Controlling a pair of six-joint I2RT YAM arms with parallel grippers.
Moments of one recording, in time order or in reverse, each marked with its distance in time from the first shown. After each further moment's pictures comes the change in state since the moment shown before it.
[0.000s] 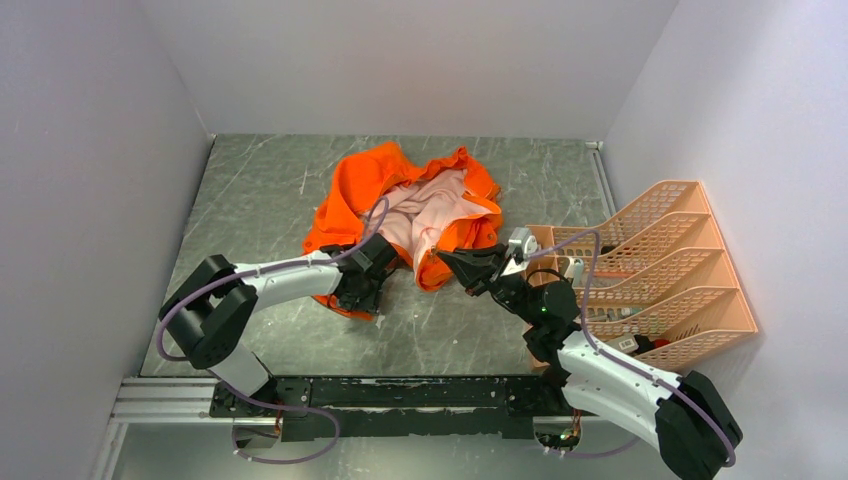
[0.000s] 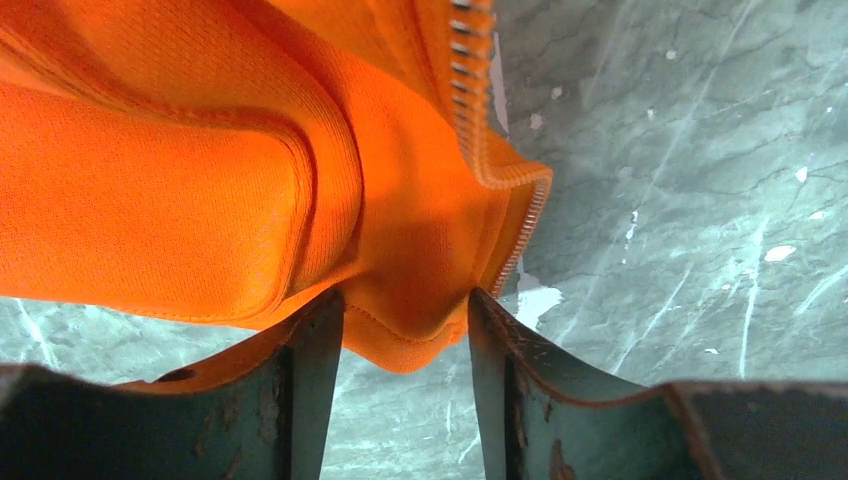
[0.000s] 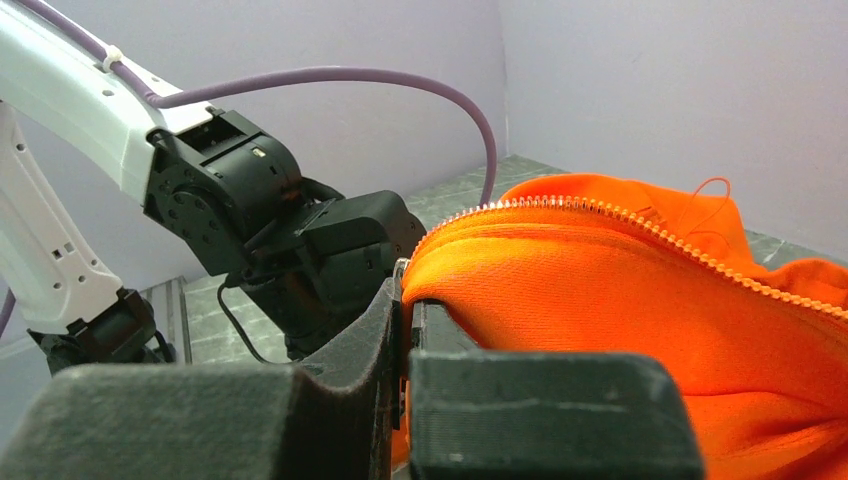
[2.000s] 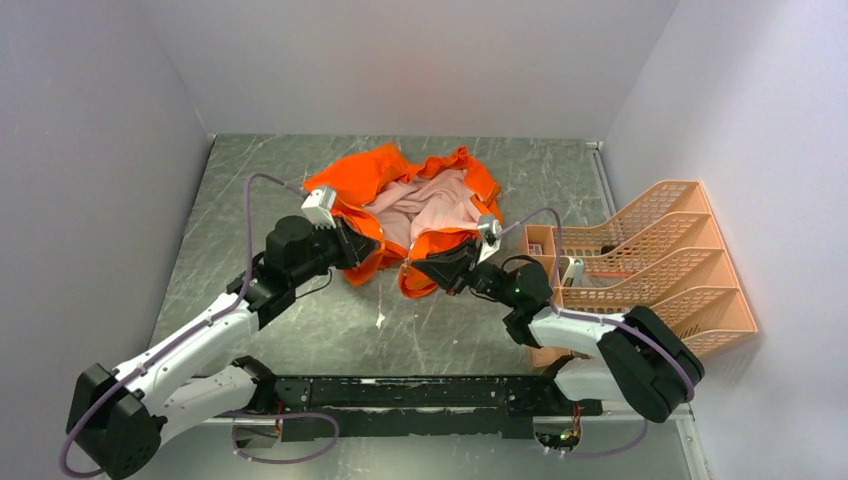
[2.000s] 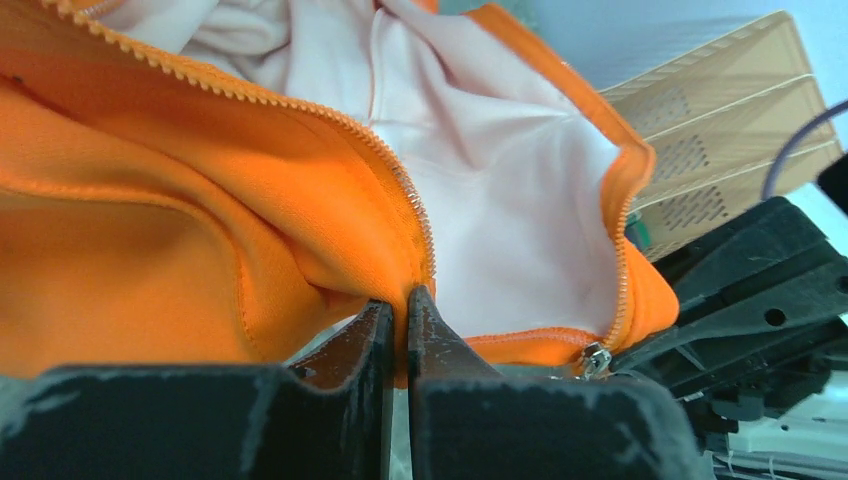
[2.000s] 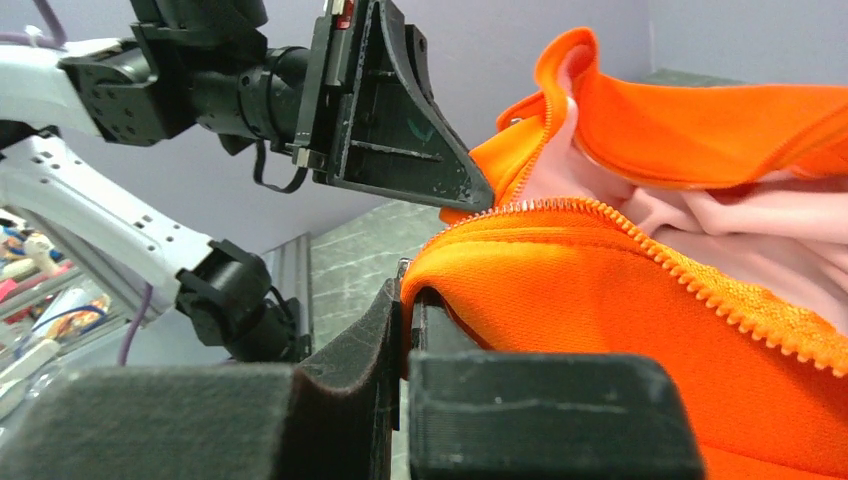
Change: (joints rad) left arm 0.204 -0.628 -0.214 0.614 0.278 -0.097; right arm -0.014 0.399 0.053 0.278 -0.206 0.249
